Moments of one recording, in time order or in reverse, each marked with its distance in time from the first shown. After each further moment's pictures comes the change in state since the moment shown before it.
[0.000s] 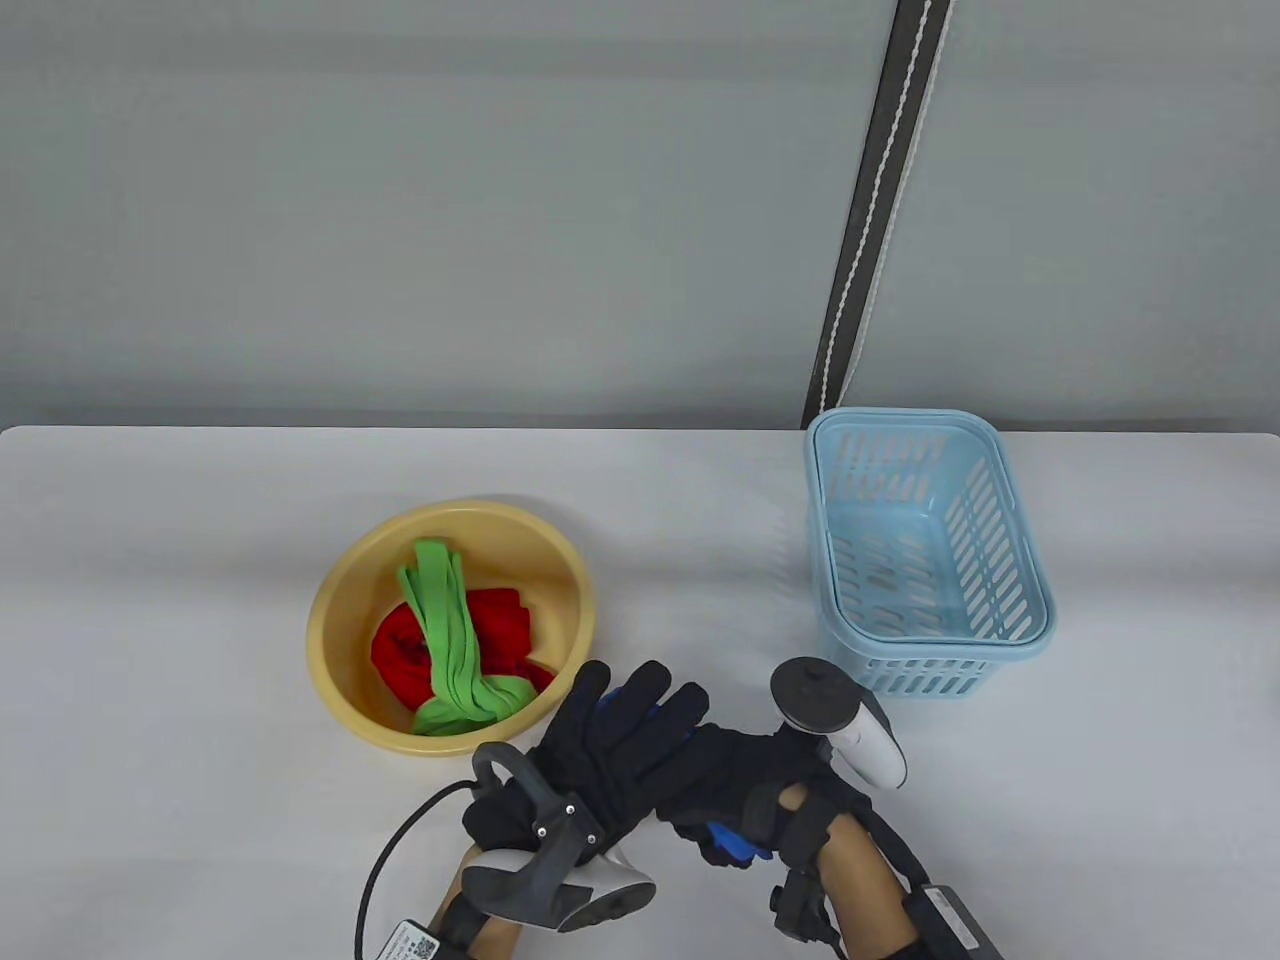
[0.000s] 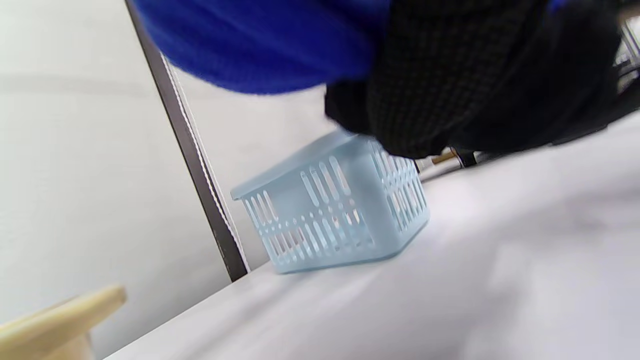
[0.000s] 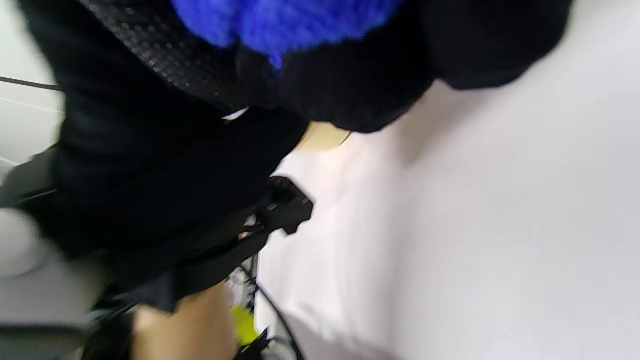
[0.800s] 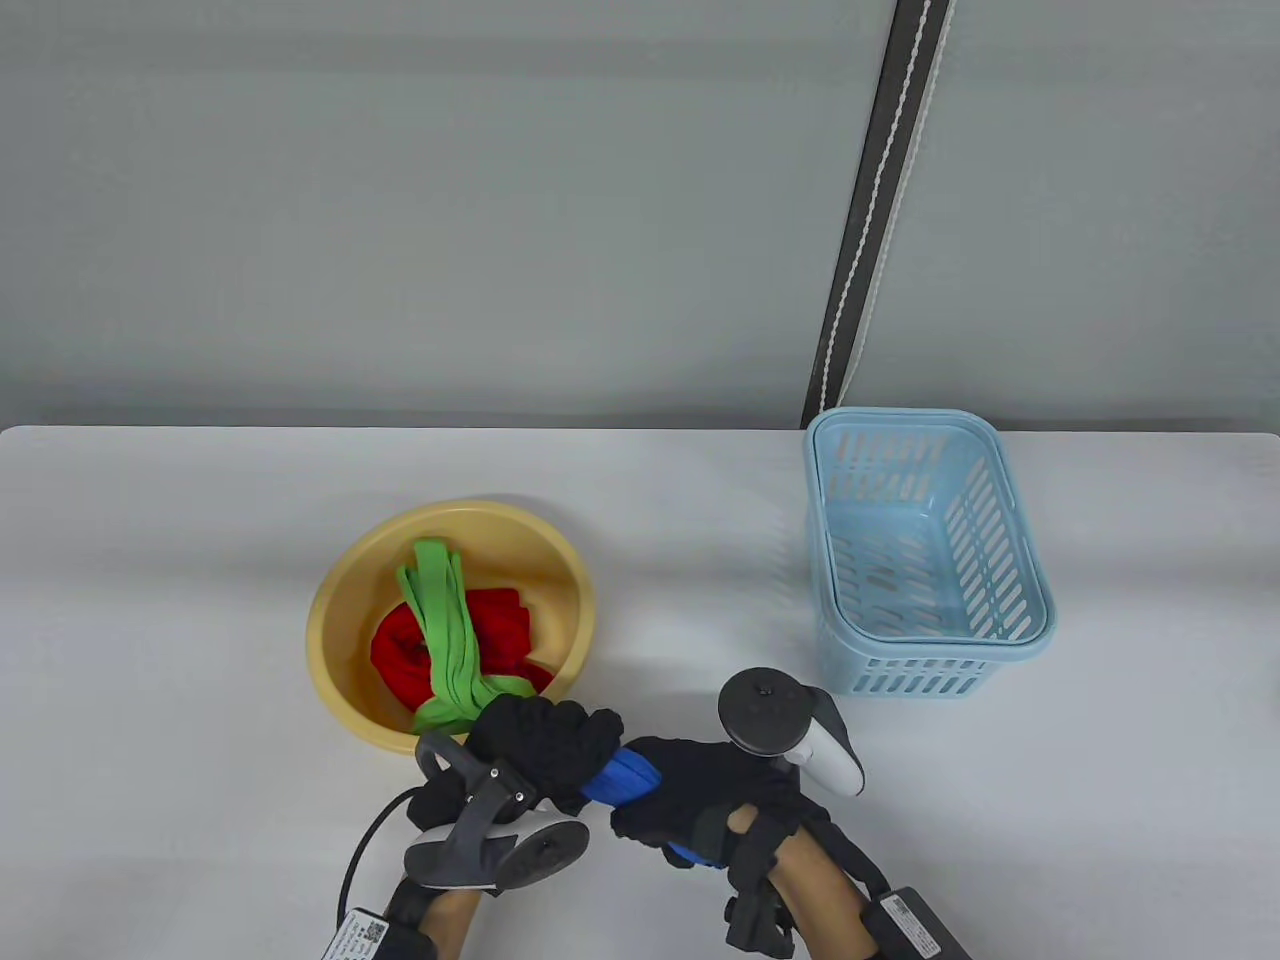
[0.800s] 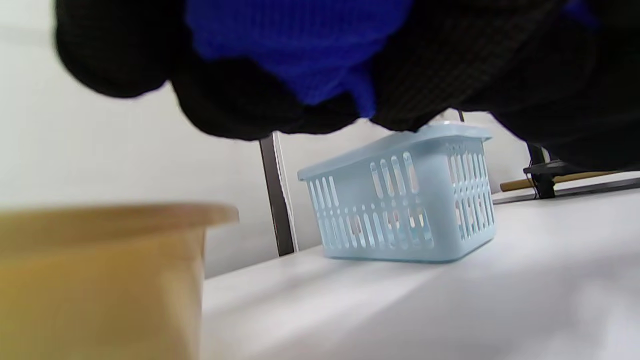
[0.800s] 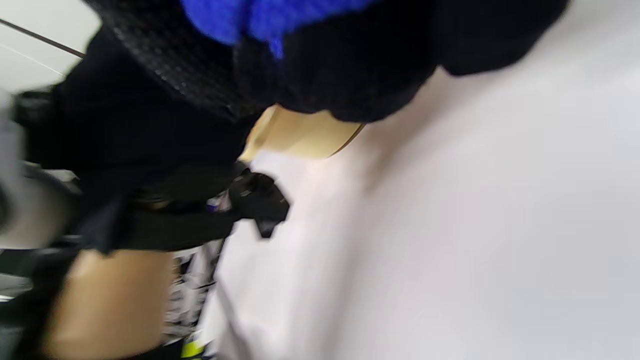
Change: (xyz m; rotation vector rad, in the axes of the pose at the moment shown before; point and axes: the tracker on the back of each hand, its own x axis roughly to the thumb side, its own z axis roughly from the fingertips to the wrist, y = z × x) left_hand -0.042 -0.018 0.027 -0.005 0.235 0.168; right_hand 0.018 0.024 -0.014 -0.154 -0.004 0.338
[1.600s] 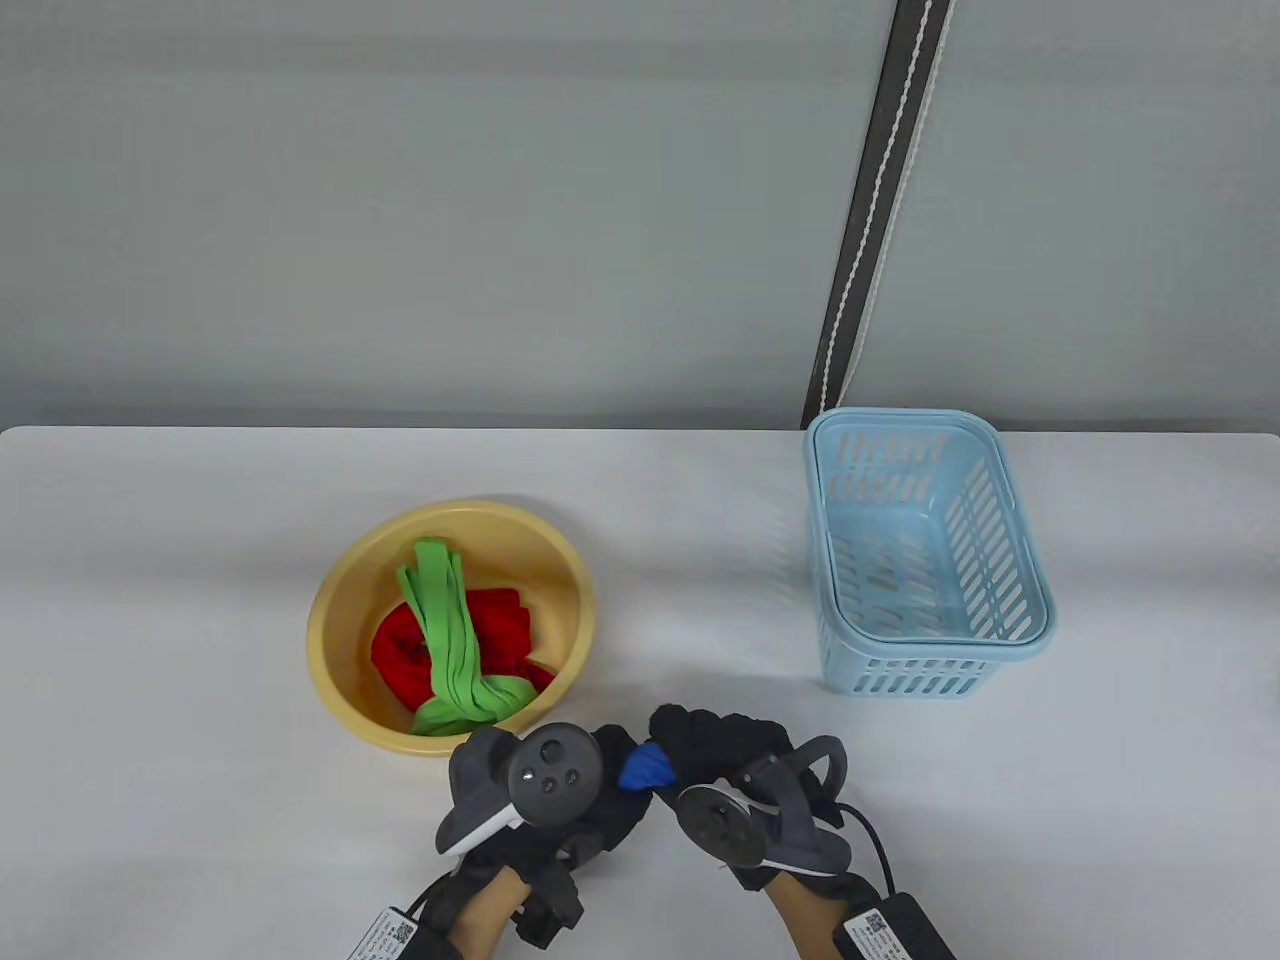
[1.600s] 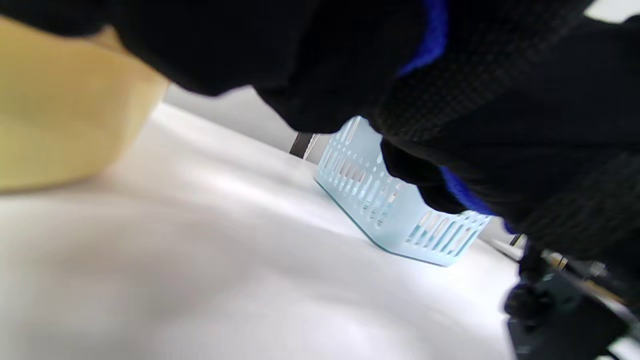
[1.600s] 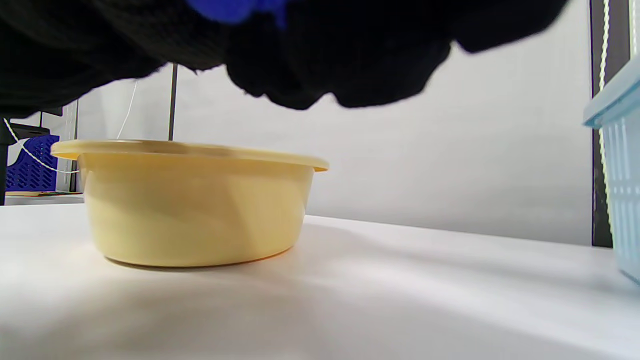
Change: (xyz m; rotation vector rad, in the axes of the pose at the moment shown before) left_hand -0.003 -0.006 -0.018 -0.299 0.372 0.655; right_hand 0.023 0.009 0.019 -0.677 -0.167 0.996
